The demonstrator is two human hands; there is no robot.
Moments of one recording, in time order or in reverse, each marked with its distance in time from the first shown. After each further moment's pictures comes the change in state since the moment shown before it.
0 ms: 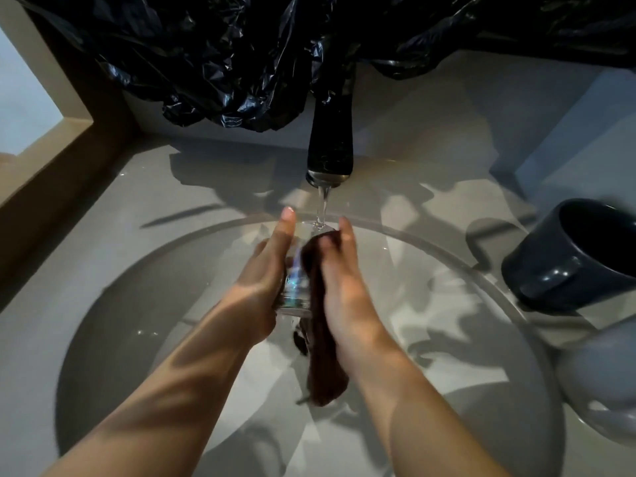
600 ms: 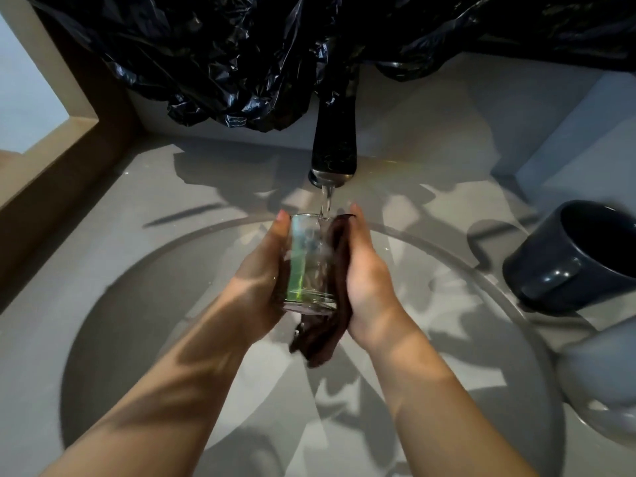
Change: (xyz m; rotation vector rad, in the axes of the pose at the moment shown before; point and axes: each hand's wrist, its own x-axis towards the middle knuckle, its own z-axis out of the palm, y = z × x) left_hand 0.005 -0.005 -0.009 -0.070 -0.074 -0.021; right_hand 0.014 -0.007 -0.009 0.123 -0.049 -0.032
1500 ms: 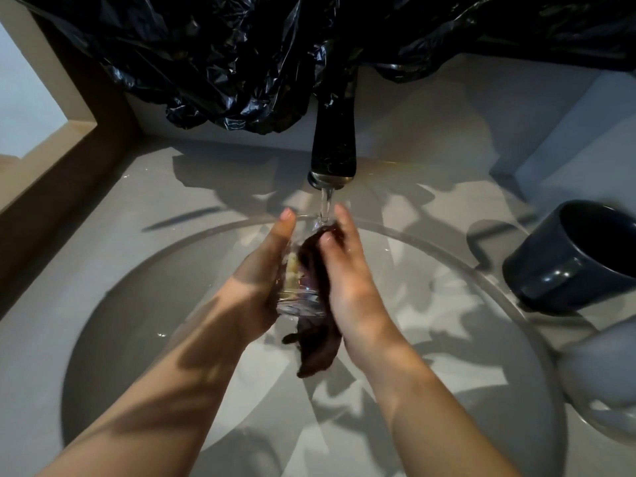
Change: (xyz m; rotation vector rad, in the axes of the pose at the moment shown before) left_hand 0.006 -0.003 -0.005 0.011 -0.055 -0.017; right_hand -0.008 0.007 0.003 -0.028 0.004 -0.052
